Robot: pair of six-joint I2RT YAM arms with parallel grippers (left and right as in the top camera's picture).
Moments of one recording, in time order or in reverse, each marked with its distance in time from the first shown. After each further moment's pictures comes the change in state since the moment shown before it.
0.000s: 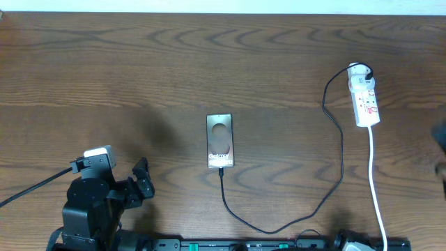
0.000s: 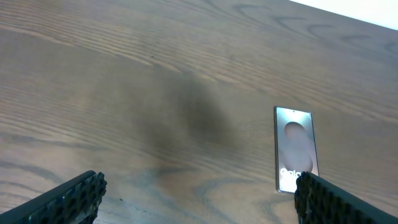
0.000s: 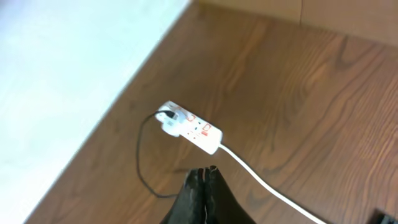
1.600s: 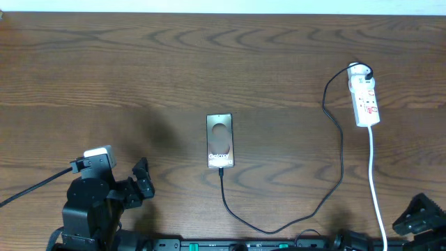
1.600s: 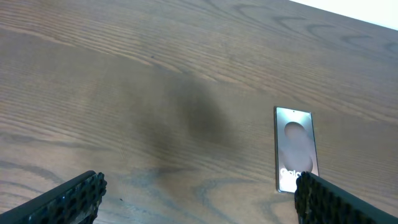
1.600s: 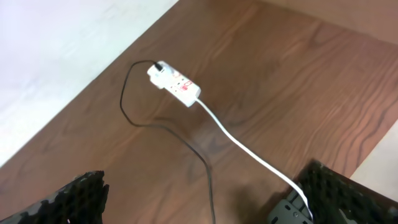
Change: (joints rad) left arm 0.000 0.000 0.000 0.000 0.000 0.000; right arm 0.002 -0.378 -0.007 -0.336 -0.077 -0.139
